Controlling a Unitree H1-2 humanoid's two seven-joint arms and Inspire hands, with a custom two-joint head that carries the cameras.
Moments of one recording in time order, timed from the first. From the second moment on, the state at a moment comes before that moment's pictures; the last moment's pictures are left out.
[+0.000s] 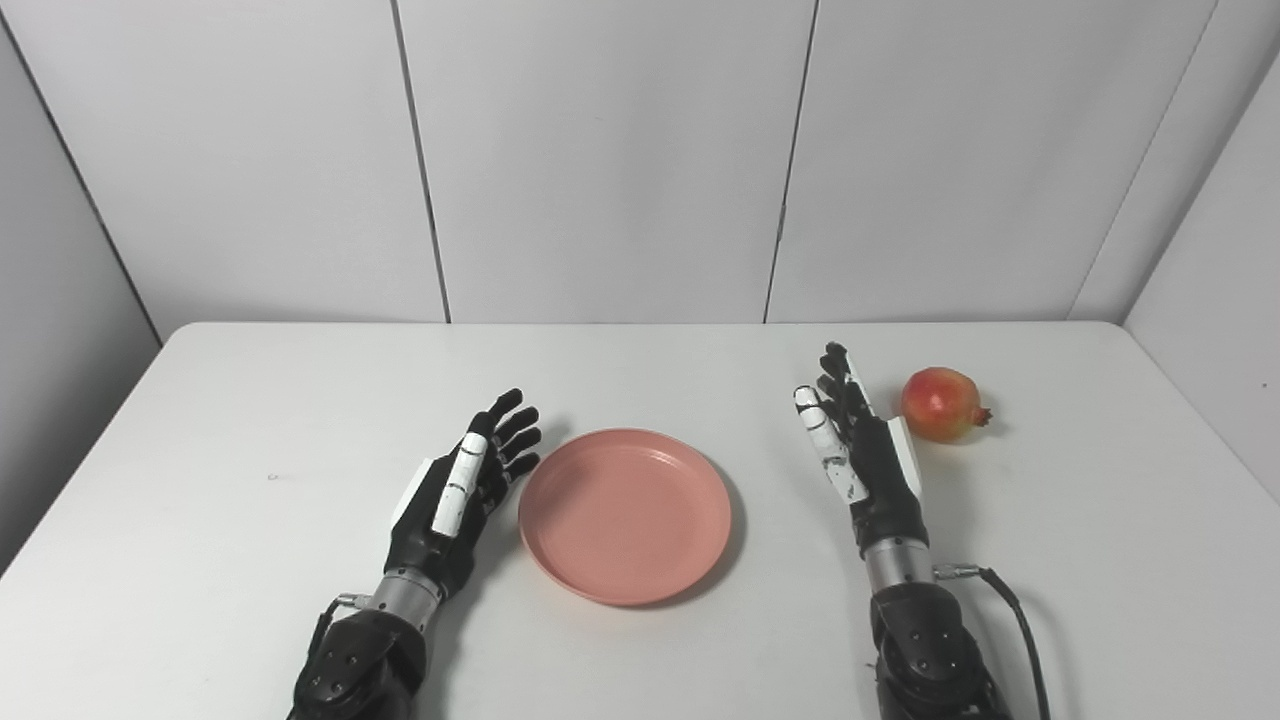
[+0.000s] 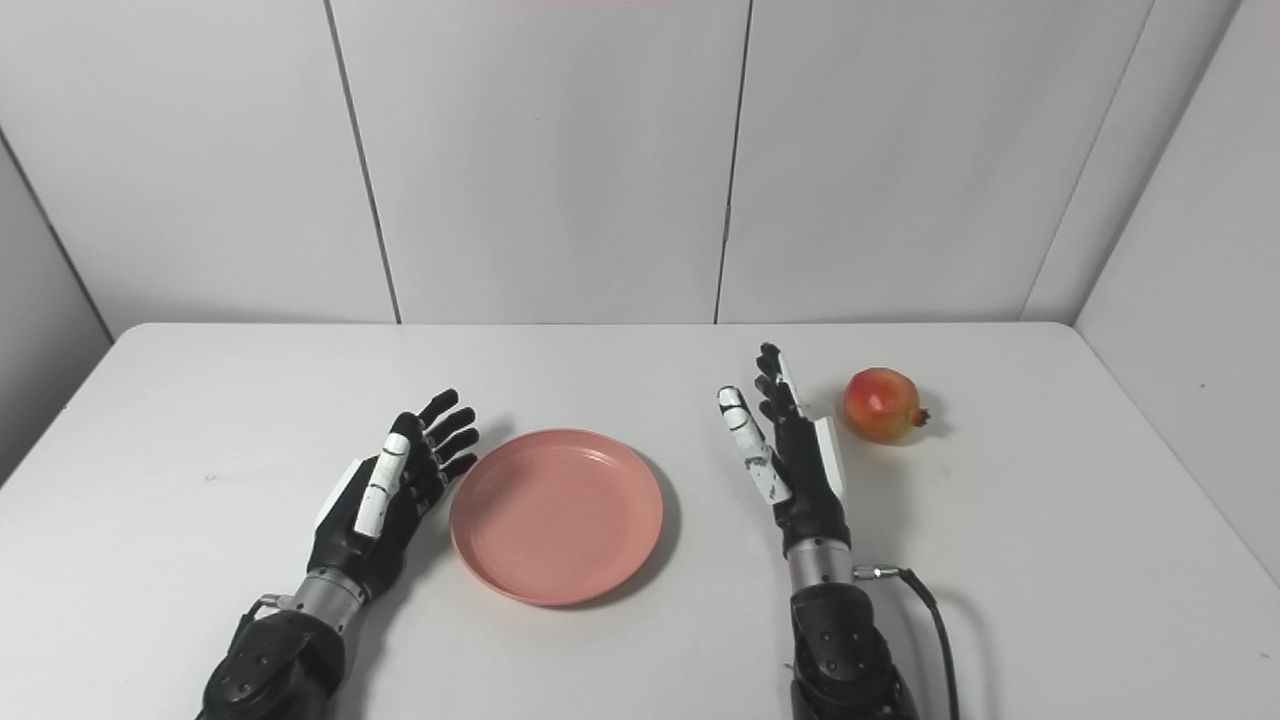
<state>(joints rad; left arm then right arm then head) -0.26 0.05 0.01 0.25 -0.19 0.00 -0.23 -0.30 -0.02 0.00 0.19 -0.19 -0.10 -0.13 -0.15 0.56</state>
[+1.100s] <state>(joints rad) -0.26 0.05 0.01 0.26 -0.19 -0.01 -0.23 -0.39 -0.19 -0.09 0.23 -0.33 -0.12 -0.31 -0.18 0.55</state>
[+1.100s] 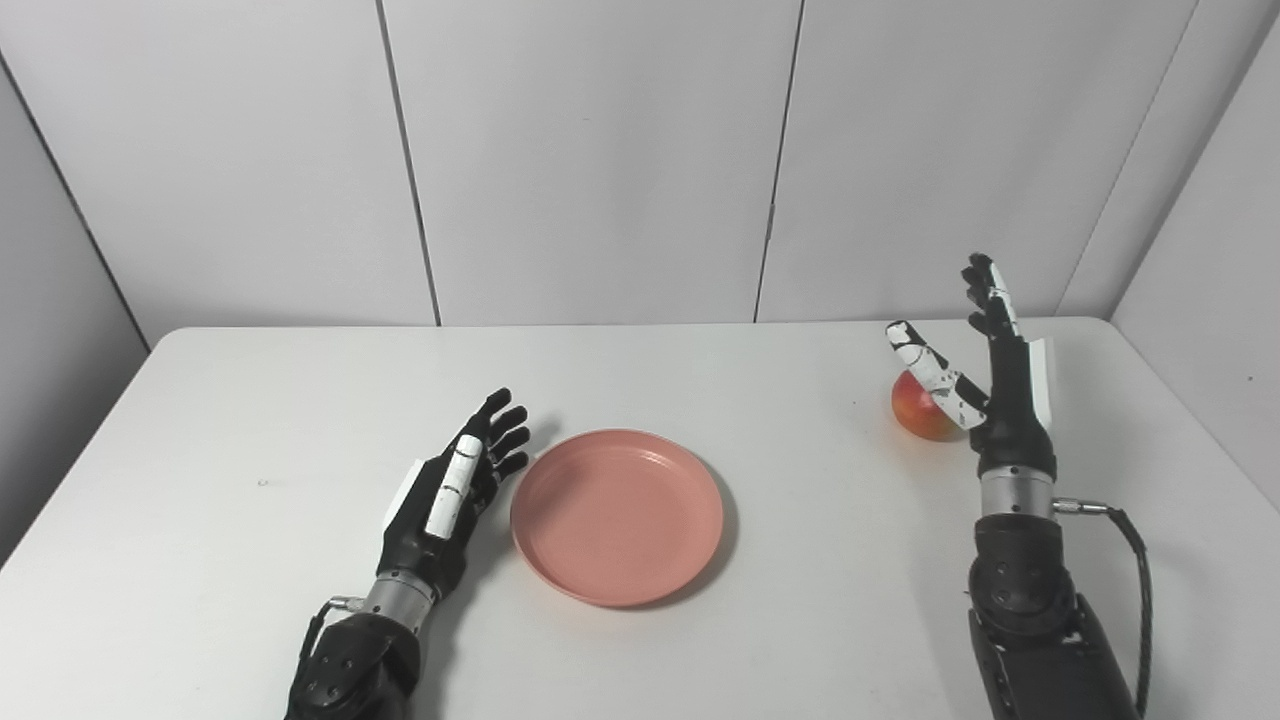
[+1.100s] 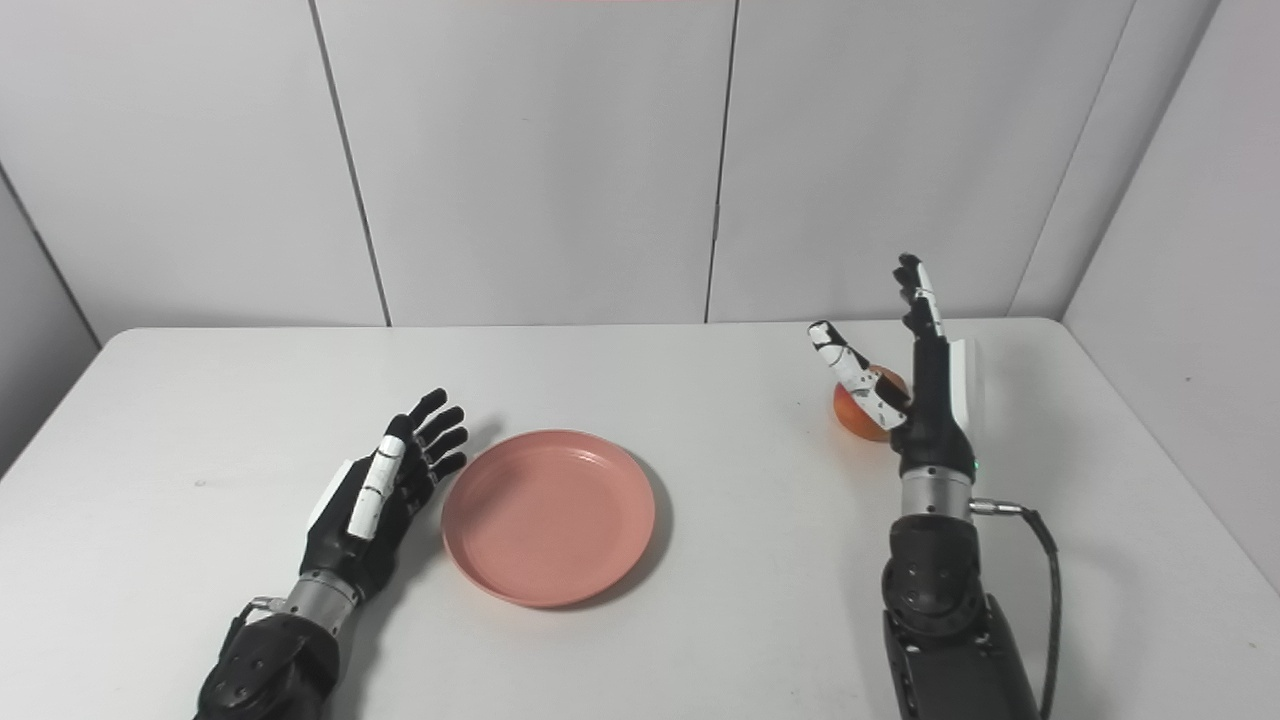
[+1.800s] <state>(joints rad) -0.26 0.05 0.01 0.26 -0.19 -0.01 -0.23 -0.40 -0.26 -0.07 0.33 -0.42 -0.04 -0.32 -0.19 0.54</state>
